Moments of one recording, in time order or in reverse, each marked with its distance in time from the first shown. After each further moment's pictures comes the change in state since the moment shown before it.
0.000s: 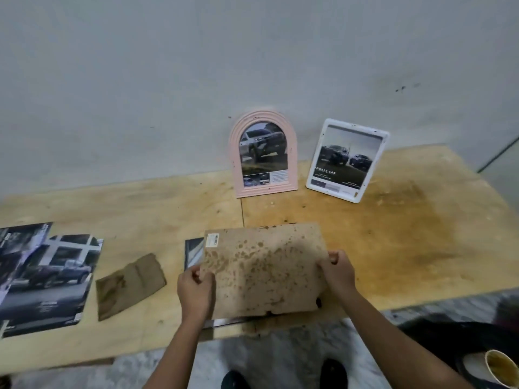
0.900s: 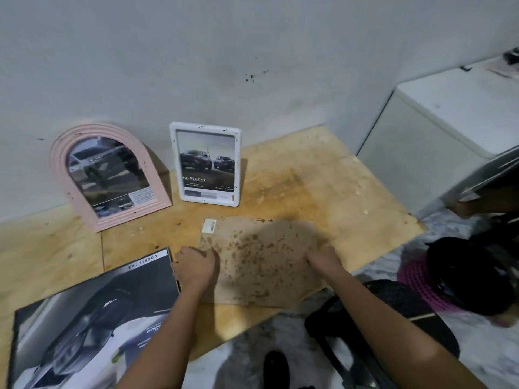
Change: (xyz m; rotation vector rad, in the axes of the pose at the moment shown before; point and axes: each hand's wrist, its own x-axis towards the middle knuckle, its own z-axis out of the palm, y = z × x) left_hand -0.042 0.115 0.273 0.567 -0.254 0.022; right_hand 0.134 0.102 -0.211 -0.132 -0.032 0.440
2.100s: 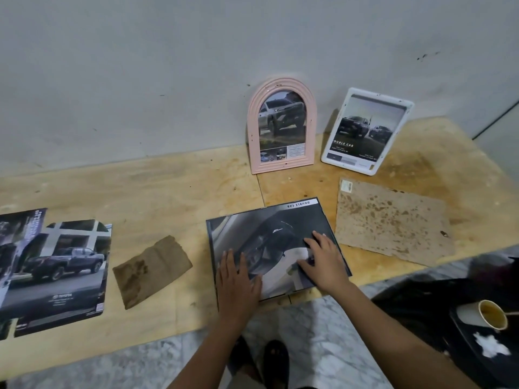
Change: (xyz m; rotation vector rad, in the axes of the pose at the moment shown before) left_hand -0.024 -0.307 -0.142 0.136 0.073 0.426; right_hand -0.198 -0.045 0.305 -0.707 0.131 -0.801
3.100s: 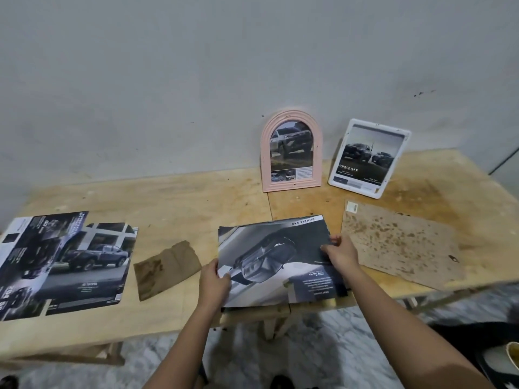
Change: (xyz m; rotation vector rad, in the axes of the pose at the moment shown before) left_hand 0.006 -0.015 -0.052 -0.607 0.040 -0.364; right_hand 0.021 0.003 -0.051 0.774 0.147 0.384
